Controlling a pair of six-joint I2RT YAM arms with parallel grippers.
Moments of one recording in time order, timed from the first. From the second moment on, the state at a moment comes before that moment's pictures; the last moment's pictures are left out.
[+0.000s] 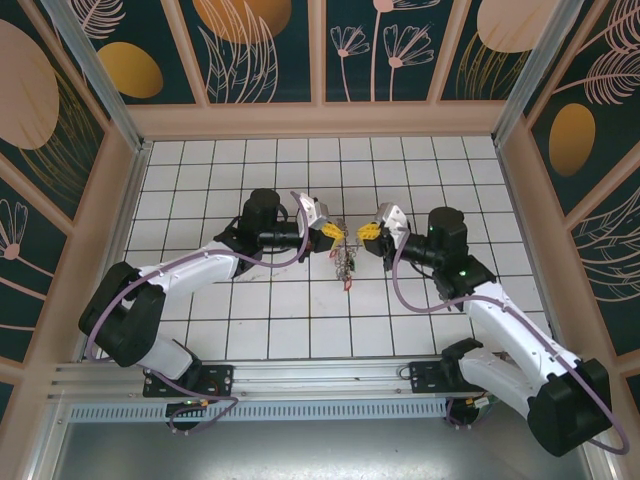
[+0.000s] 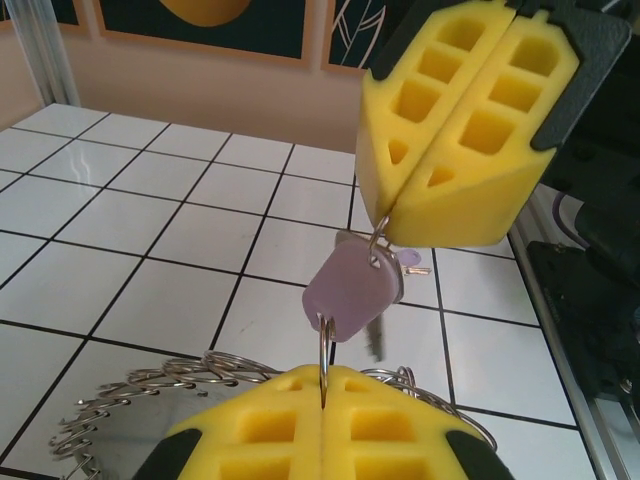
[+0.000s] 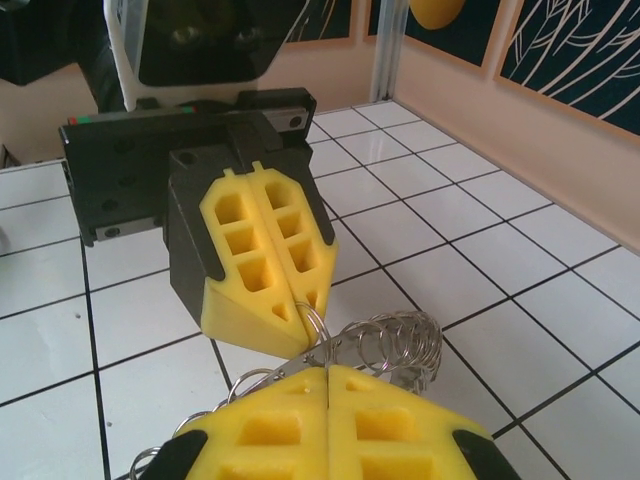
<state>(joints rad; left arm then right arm) -0.64 1.52 0.87 0.33 0.80 0.11 0.45 0.94 0.62 0.02 -0.65 -0.27</state>
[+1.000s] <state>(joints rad) -0.64 1.52 0.87 0.33 0.80 0.10 0.49 1.05 0.66 0.07 -0.69 -0.28</state>
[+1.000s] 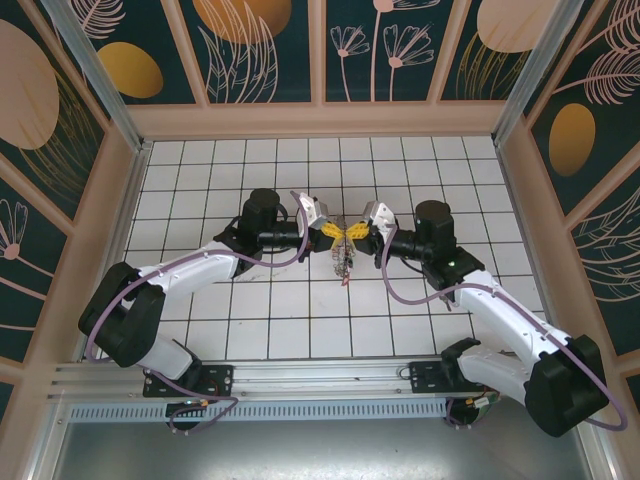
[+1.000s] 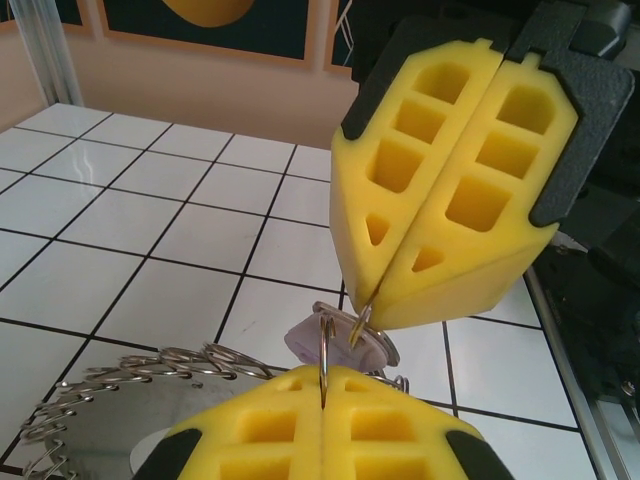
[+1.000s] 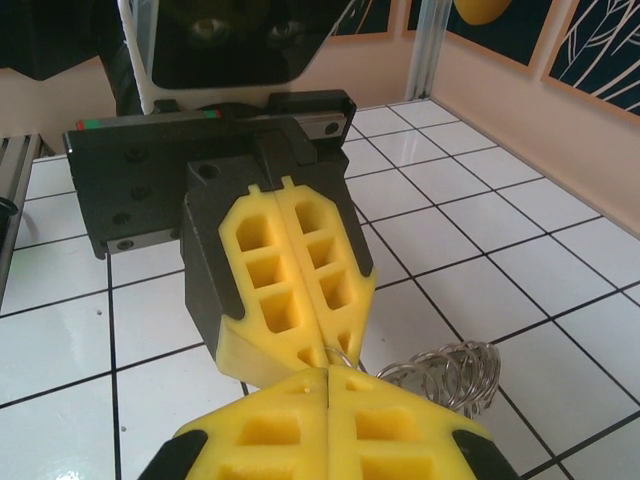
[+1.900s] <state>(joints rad) -0.64 1.52 0.86 0.35 0.75 0.10 0.52 1.08 0.67 0.09 -0.47 -0.19</state>
